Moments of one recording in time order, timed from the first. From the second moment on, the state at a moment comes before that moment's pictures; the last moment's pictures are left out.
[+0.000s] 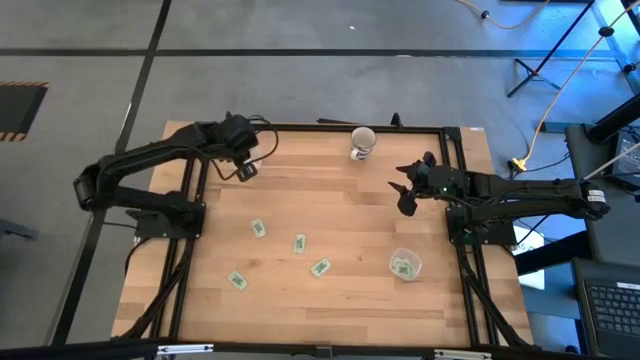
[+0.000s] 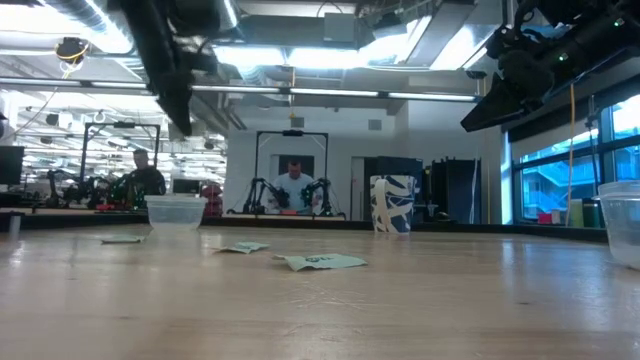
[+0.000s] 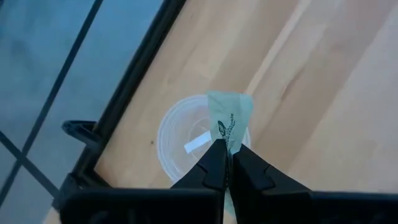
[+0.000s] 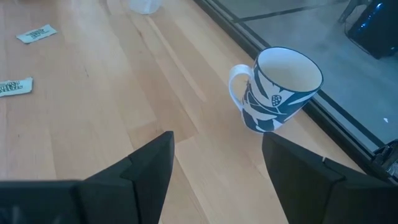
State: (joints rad) left arm 0.57 1.14 0.96 -0.89 -0.25 0.10; right arm -0.12 0.73 0.47 -0.28 0.40 0.10
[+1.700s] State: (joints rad) left arm 0.62 1.28 0.92 -0.79 -0.29 0.27; right arm -0.12 0.73 0.47 -0.28 0.40 0.10
